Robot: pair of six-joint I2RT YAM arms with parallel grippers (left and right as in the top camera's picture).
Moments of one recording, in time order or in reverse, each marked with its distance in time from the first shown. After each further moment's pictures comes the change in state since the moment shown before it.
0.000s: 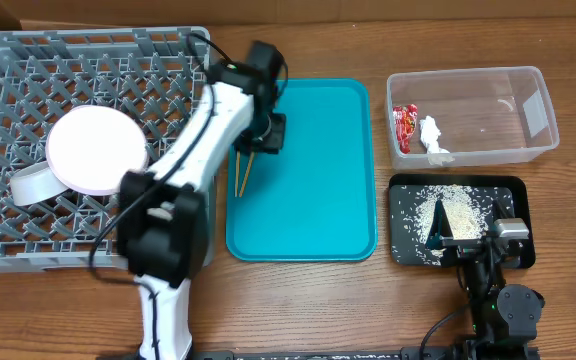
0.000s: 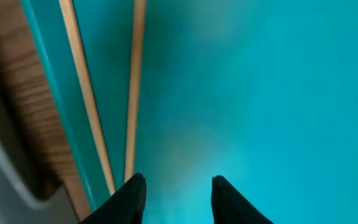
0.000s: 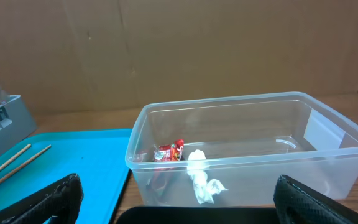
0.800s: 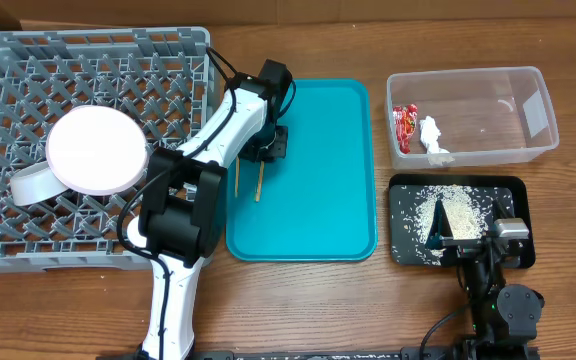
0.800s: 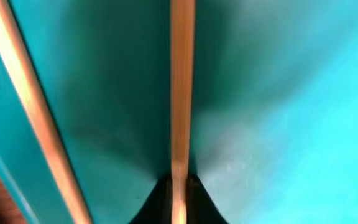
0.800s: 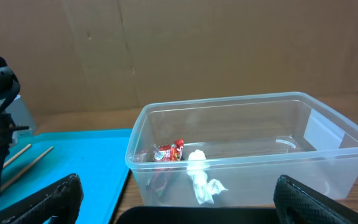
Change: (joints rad) left arm -0.005 0.159 0.006 0.069 -0.052 0.007; right arm 0.000 0.000 0.000 0.000 0.000 0.000
